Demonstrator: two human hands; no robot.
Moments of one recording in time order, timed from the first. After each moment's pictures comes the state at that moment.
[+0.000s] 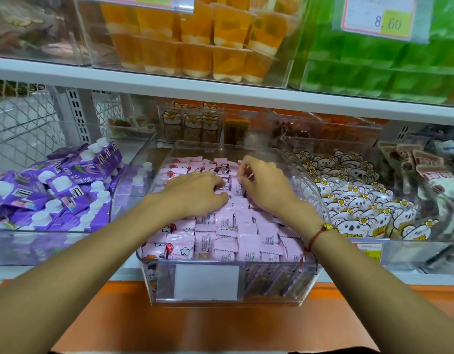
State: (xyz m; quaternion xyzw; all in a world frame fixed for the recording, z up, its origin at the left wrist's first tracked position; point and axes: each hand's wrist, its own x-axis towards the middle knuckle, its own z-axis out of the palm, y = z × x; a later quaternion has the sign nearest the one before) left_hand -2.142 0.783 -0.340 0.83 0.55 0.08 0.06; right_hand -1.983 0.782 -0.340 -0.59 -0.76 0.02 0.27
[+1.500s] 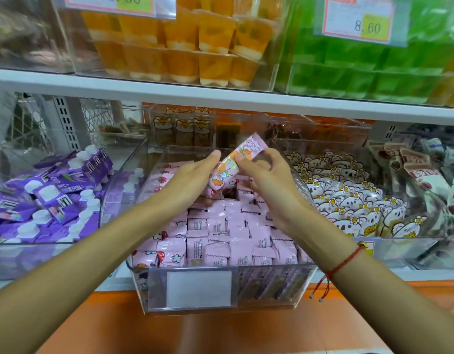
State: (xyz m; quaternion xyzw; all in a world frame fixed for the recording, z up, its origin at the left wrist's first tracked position) left_hand -2.133 0.762 -0.322 0.63 0.49 0.42 0.43; right_hand -1.991 0.741 -0.313 -0.47 -0.48 0.45 0.59
